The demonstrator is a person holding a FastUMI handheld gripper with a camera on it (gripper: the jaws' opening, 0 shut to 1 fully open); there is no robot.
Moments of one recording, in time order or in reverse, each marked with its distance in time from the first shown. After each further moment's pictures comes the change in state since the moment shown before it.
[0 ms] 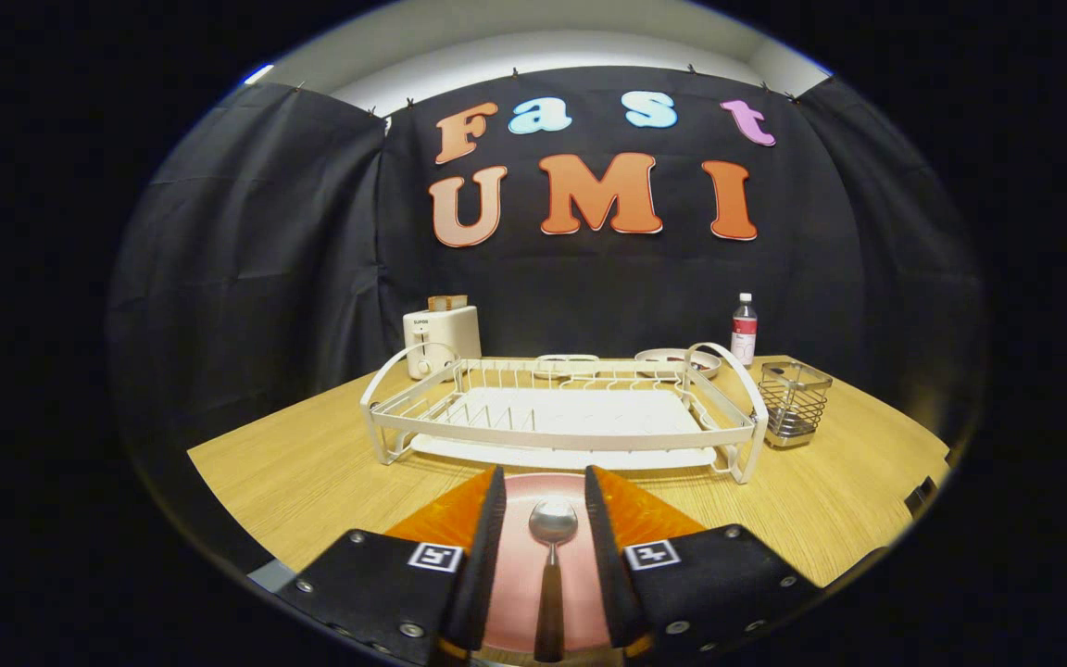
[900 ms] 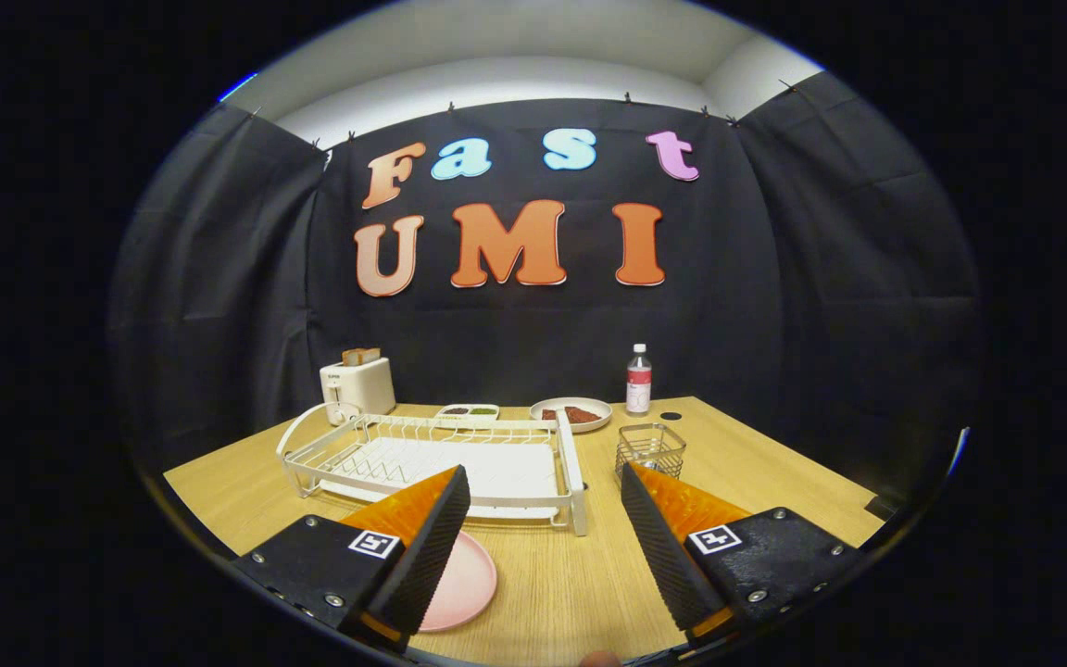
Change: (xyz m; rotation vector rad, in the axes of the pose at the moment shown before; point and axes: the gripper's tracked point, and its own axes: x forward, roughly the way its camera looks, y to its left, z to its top) arm -0.059 -0.148 0.085 0.020 -0.146 -0.211
